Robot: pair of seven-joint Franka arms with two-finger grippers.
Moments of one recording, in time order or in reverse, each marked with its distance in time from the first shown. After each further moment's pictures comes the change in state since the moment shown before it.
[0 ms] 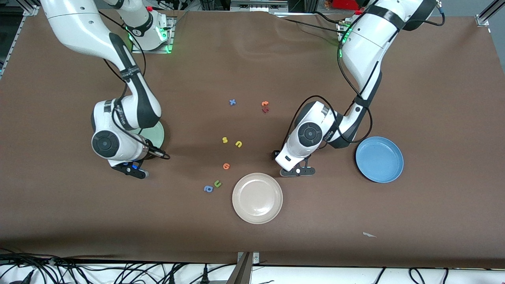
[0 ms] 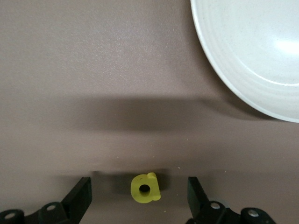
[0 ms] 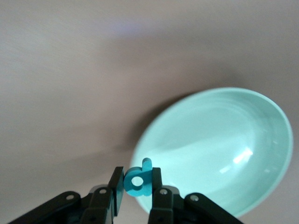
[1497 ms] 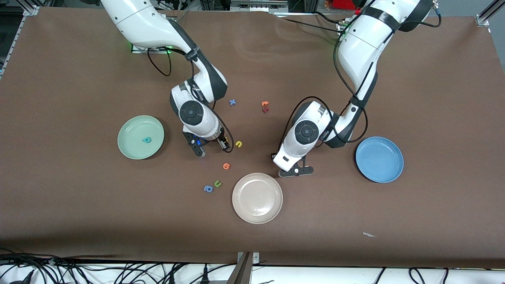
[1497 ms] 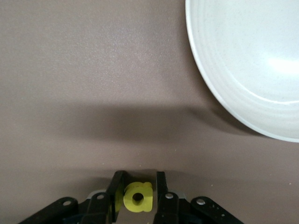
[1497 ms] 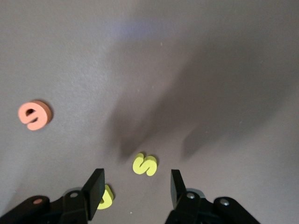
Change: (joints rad) left arm -0.015 0.013 0.007 0.000 0.000 0.061 -0.075; right arm 0.295 0.089 0.123 -0.006 0.106 0.379 0.978
